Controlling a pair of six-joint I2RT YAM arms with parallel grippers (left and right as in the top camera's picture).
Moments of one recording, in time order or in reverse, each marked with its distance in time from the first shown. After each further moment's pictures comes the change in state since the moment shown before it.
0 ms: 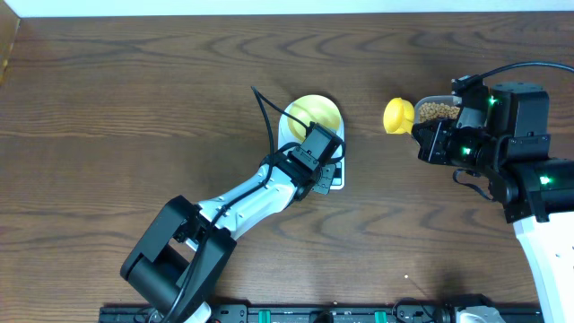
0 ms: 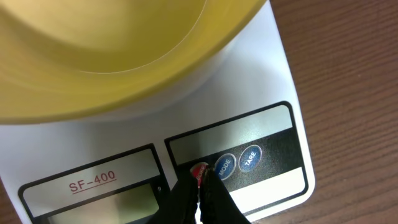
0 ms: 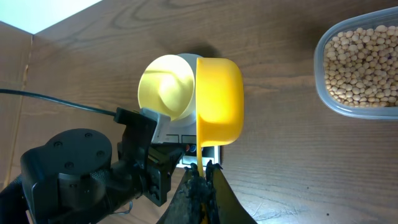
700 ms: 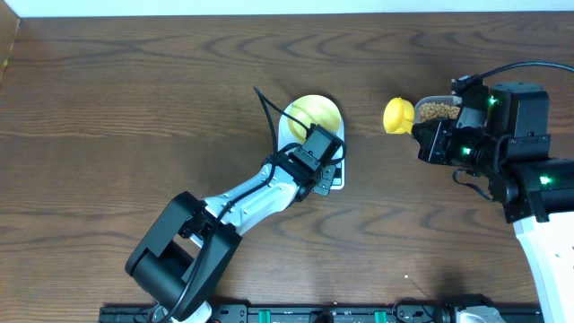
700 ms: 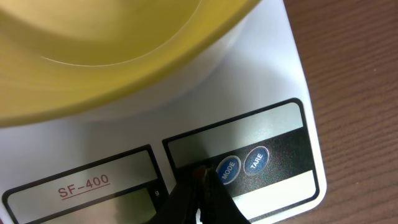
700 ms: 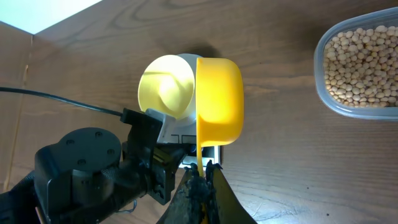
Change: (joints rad) left arm -0.001 0.028 0.001 0.006 -0.002 0.000; right arm 0.000 0.000 0.000 0.001 0.000 0.000
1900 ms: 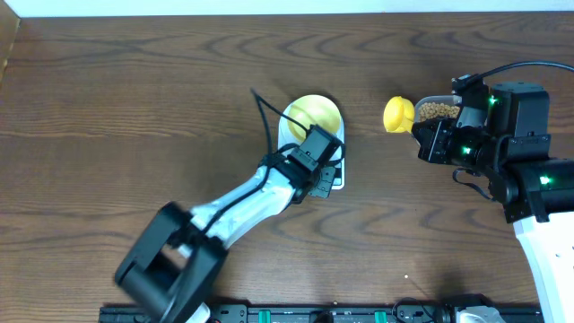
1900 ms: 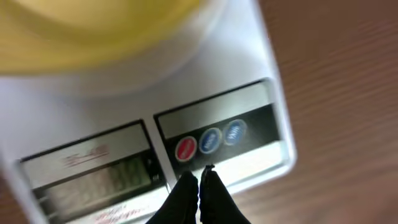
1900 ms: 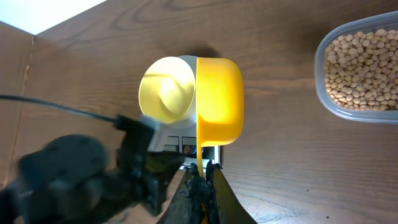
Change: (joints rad) left arm -0.003 -0.081 -0.004 -0.060 0.045 -0.006; right arm 0.000 0.000 0.000 0.008 0.000 -0.003
